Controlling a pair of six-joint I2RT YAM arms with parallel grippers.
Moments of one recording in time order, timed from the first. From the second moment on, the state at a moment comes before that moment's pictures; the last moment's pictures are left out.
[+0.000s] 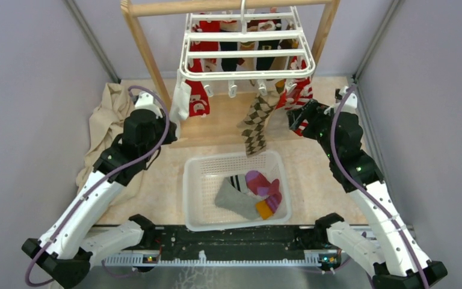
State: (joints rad) left arm -0.61 0.95 1.11 -0.55 -0.41 -0.45; right arm 0.37 0.81 1.01 -0.43 0.19 0.57
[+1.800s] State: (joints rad) left arm -0.31 0.85 1.18 -0.65 0.35 -0.53; right arm 0.57 0.84 0.93 -0.22 -0.13 0.44
